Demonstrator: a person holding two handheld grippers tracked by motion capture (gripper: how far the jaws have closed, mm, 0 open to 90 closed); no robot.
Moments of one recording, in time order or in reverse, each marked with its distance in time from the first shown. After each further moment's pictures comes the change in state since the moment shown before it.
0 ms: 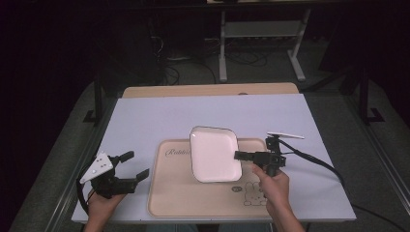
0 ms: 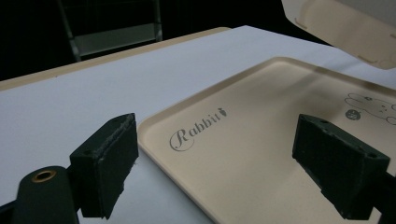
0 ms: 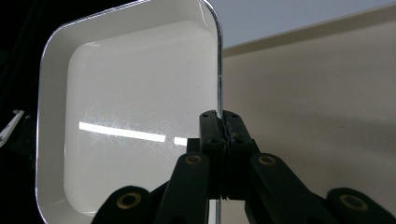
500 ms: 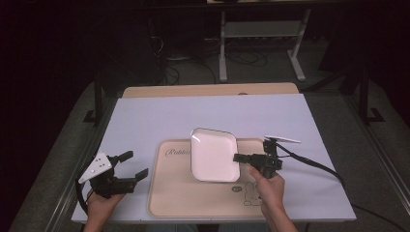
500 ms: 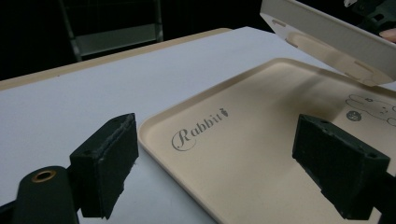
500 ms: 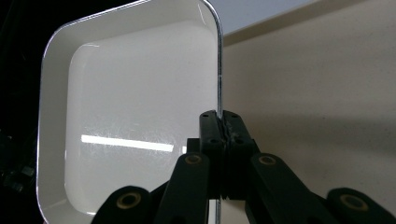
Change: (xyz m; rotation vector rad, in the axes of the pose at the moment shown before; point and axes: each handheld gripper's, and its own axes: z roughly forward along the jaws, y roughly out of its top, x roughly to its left) left arm 0.002 0.000 -0.001 -0.003 0.001 -0.004; right arm -0.013 -0.007 0.013 -0.009 -0.047 0.055
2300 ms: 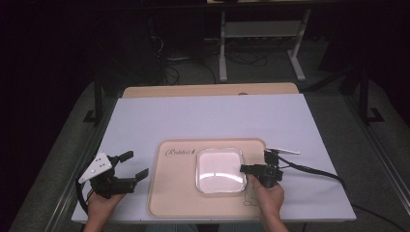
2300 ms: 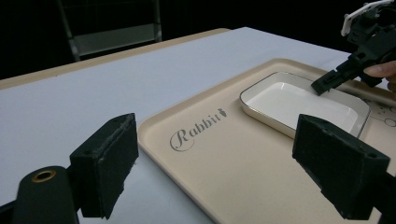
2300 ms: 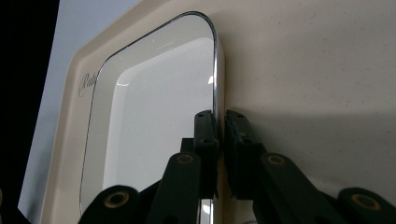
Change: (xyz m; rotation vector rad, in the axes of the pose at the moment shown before) left arm 0.000 0.000 0.000 -0.003 -0.005 -0.004; right arm -0.029 -0.024 0.010 -0.004 -0.230 0.077
